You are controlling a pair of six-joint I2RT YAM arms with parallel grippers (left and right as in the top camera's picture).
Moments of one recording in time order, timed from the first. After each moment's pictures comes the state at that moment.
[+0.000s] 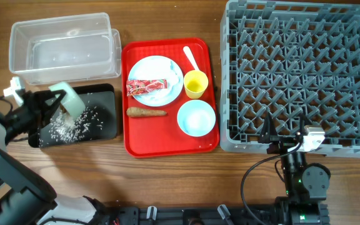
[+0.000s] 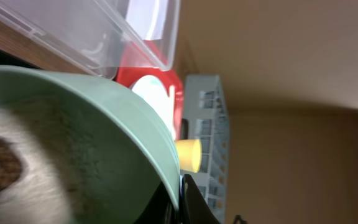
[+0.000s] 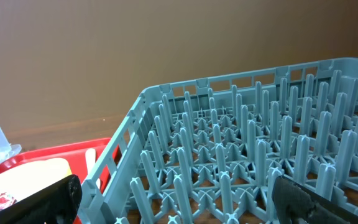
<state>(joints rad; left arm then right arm) 0.78 1.70 1.07 -0.84 1.27 0.06 -0.01 0.02 0.01 0.00 -0.04 0.18</state>
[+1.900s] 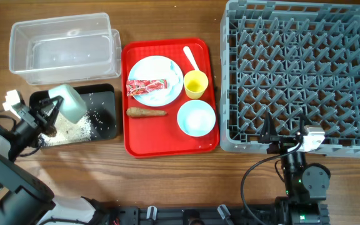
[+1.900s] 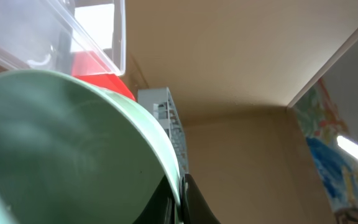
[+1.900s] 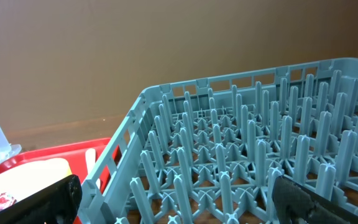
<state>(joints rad) 0.85 1.70 0.92 -0.74 1.53 0.16 -0.01 0.02 0.01 0.00 -0.04 0.18</state>
